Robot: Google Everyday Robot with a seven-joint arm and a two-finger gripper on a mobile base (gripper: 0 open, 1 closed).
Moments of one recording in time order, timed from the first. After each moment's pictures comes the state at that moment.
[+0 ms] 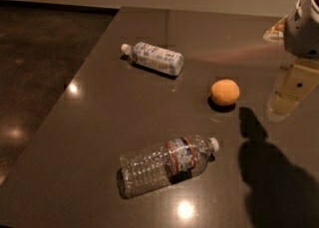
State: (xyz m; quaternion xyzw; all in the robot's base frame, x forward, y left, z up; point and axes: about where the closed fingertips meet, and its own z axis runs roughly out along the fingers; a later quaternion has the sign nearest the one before) arm 0.438 -0.217 0.976 -0.60 0.78 -0.03 0.16
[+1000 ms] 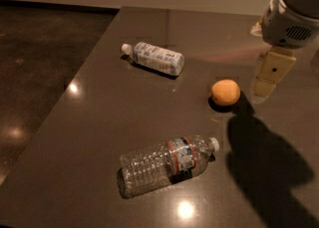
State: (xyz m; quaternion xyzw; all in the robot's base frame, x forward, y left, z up) arm 0.491 -0.220 0.959 -0.59 0.79 -0.04 0.14
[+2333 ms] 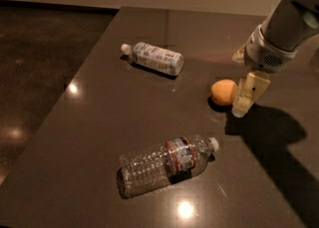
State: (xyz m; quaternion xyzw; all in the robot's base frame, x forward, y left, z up) arm 0.524 -0.207 0.879 -0.61 0.78 0.05 0.15
